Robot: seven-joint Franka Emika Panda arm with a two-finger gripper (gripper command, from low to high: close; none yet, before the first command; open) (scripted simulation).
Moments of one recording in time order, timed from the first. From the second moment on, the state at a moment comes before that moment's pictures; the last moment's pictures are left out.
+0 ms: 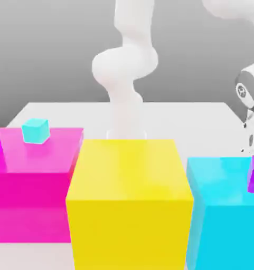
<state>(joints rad) 0.89 0.21 0.21 -2.51 0.66 2.07 0.07</state>
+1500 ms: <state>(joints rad) 1.01 0.36 -0.16 -2.56 0.25 2.92 1.60</state>
